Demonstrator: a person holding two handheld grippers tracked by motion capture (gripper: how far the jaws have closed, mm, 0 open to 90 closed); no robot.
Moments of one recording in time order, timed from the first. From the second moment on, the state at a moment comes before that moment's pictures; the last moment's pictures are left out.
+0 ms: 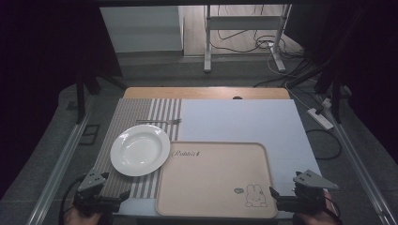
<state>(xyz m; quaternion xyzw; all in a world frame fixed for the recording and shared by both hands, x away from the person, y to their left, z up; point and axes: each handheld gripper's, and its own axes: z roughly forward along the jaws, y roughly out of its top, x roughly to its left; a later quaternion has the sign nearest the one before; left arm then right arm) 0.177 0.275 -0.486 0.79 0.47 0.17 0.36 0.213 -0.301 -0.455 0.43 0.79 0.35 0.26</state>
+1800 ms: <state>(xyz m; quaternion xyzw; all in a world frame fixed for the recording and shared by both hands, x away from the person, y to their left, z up) 0.201 0.276 -0.488 0.80 0.44 0.11 0.40 0.214 -0.296 -0.457 0.42 0.81 0.33 0.25</state>
